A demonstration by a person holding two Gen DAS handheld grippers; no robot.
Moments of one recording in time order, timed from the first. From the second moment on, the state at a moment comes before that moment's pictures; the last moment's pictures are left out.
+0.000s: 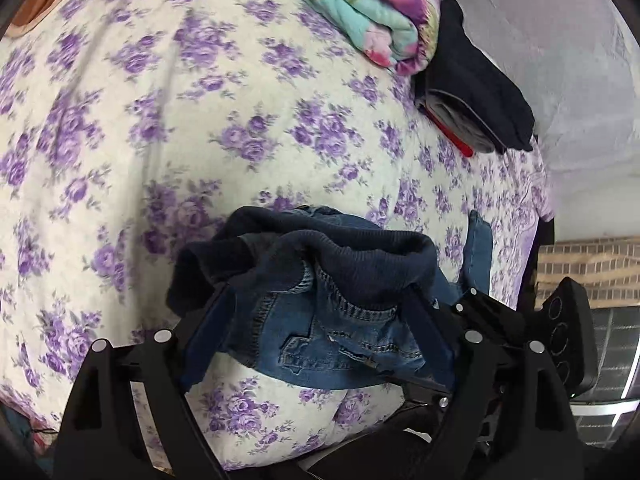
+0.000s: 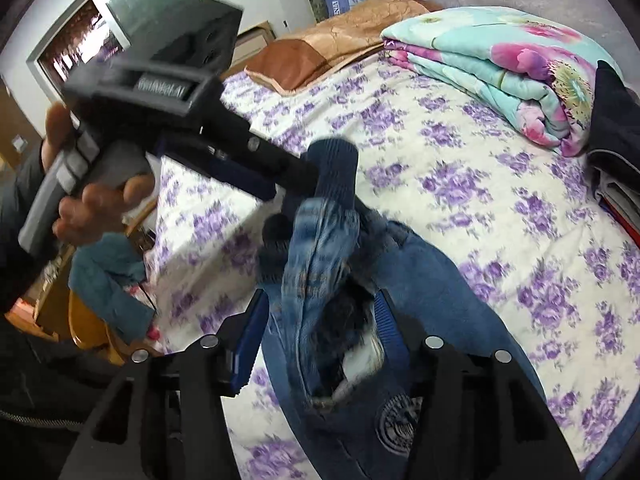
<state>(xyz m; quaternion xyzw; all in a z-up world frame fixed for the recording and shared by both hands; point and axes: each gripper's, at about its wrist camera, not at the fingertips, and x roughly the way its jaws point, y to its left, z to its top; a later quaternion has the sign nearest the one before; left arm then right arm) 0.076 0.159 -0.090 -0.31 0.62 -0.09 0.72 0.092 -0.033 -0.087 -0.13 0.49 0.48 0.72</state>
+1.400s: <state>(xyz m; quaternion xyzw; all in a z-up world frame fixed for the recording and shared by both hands) 0.060 0.183 -0.079 -0.43 0.61 -0.02 0.66 0.112 -0.050 -0.060 -0.12 0.48 0.51 0.70</state>
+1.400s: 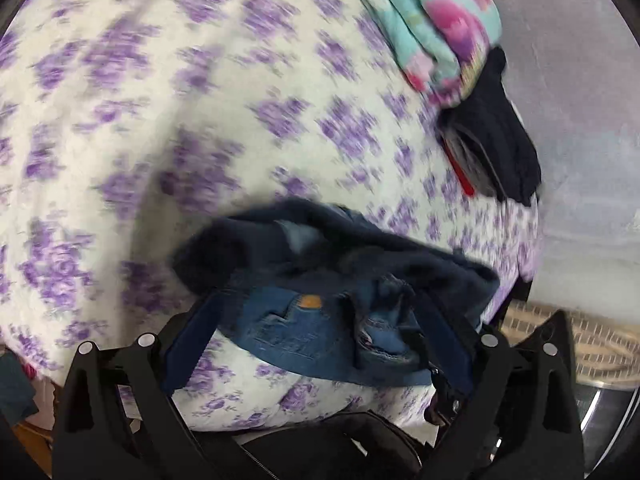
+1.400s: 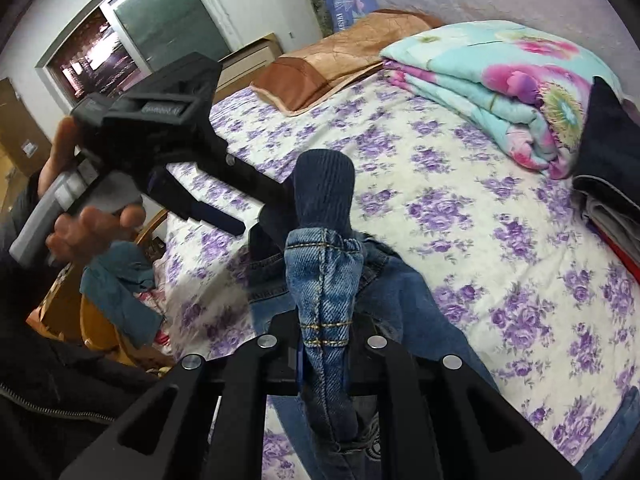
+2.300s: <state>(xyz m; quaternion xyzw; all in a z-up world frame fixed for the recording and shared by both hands) 0.043 0.151 -0.123 -0.19 0.67 0.09 0.72 0.181 -0.253 -0.098 -0.07 0.51 0.08 0.85</state>
